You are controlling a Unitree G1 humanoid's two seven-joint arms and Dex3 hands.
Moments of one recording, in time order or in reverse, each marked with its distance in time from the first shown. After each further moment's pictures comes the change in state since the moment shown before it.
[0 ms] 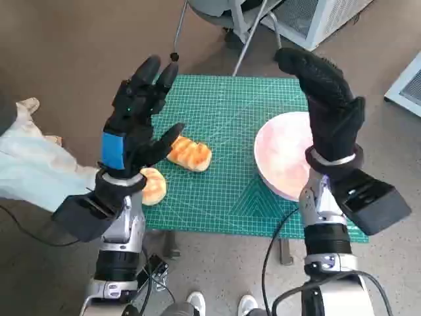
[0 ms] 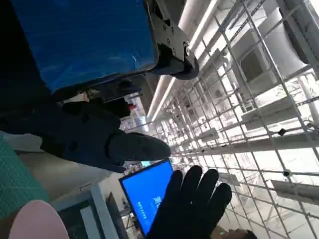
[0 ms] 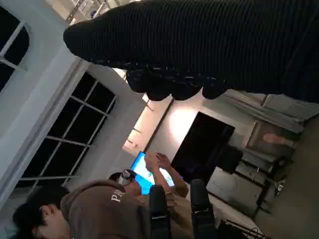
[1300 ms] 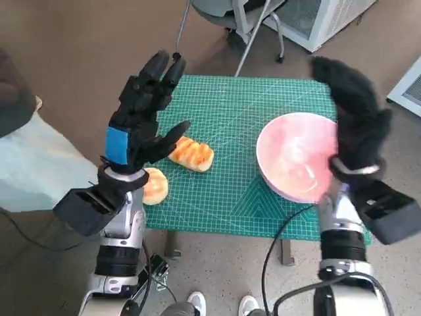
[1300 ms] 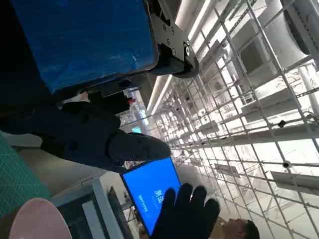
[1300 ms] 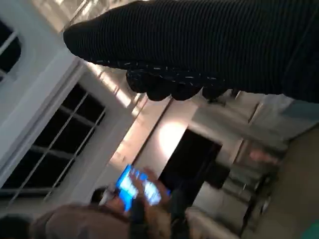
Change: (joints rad) left arm -0.033 0.009 0.000 0.027 -0.024 0.010 -0.043; right arm 0.064 -0.099 -0.111 0.062 -0.009 -0.078 -0.064
